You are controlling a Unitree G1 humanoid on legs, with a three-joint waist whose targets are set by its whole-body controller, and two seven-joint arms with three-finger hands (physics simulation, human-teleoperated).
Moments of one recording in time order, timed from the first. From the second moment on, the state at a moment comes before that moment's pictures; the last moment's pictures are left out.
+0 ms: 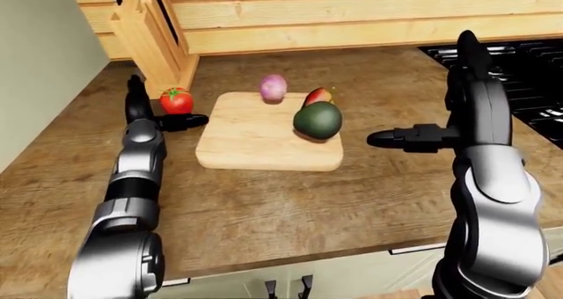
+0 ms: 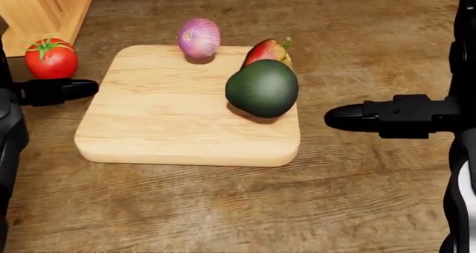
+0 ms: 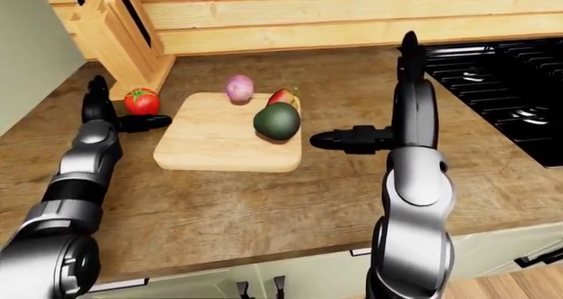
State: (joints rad) left arm -0.95 0.42 0.18 0.95 0.01 0.18 0.20; right arm -0.52 -0.20 -0.11 -0.74 -0.43 1.10 0.14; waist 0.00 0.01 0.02
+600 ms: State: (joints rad) left arm -1.08 0.43 0.17 1.19 0.04 0.06 0.23; right arm -0.50 -0.19 -0.11 -0.75 -0.43 1.09 0.14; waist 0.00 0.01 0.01
